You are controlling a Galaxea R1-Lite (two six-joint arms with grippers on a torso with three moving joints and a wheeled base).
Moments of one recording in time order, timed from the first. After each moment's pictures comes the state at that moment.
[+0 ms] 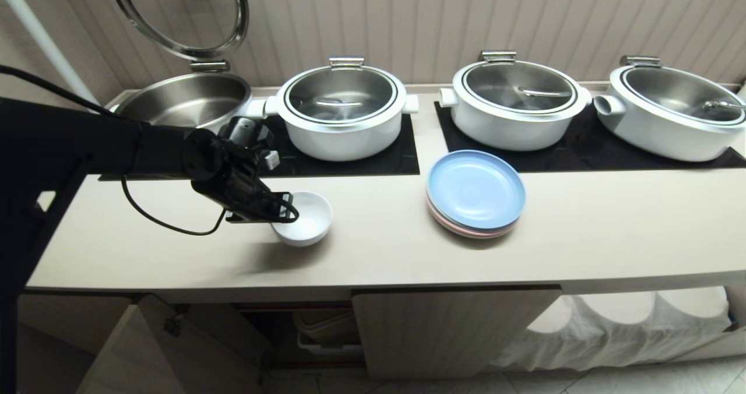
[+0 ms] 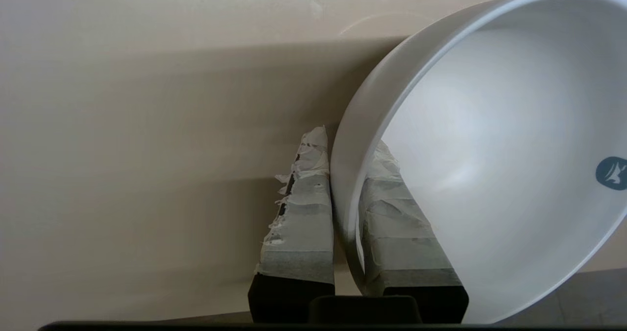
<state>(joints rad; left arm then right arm) -0.22 2.11 -1.61 0.46 0.00 -0.16 0.01 0.00 0.00 -0.01 -0.05 0.18</state>
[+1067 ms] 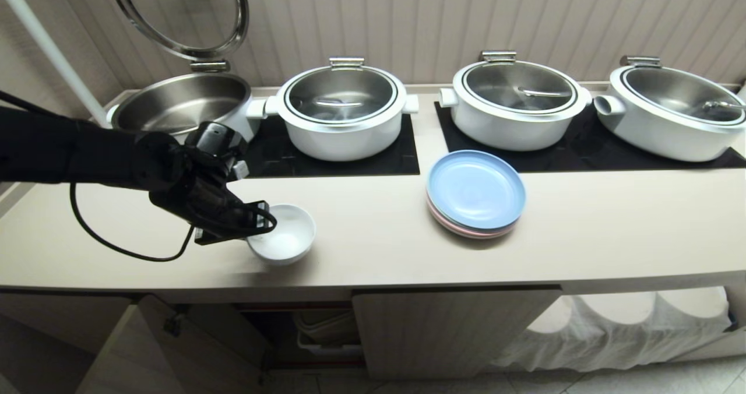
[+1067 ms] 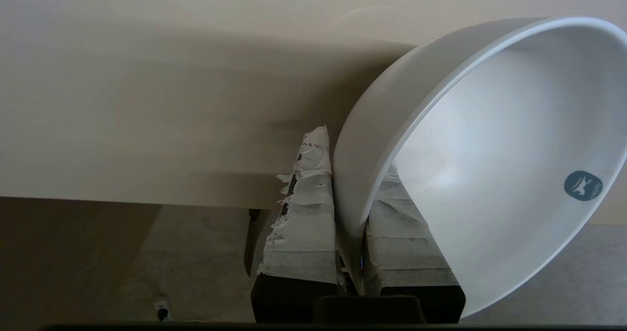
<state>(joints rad) -0.18 1.96 -1.40 0.46 -0.01 -0.33 0.01 0.00 0.00 -0.01 -0.05 0.18</state>
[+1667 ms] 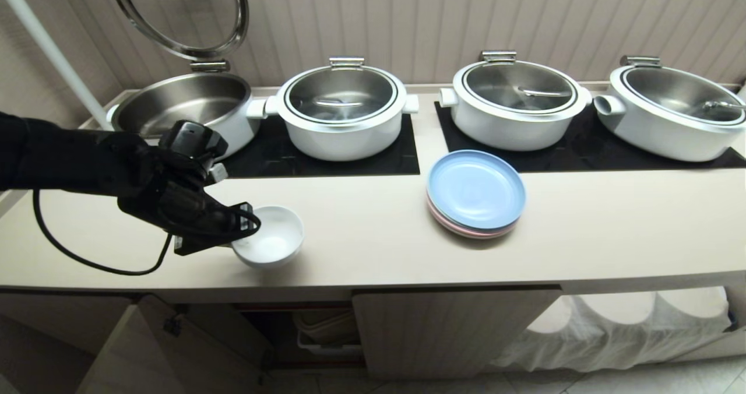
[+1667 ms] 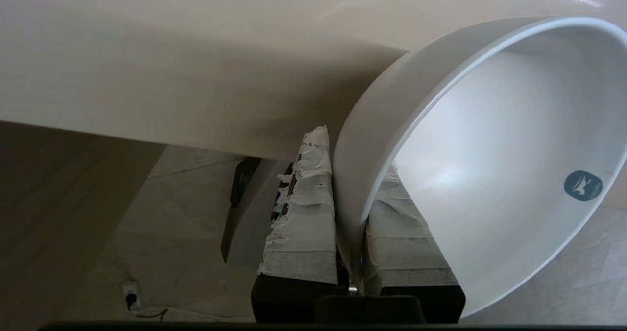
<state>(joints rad) -0.16 1.86 -1.31 0.46 -0.02 -0.42 0.01 0.00 0.00 -0.01 -0.05 0.18</state>
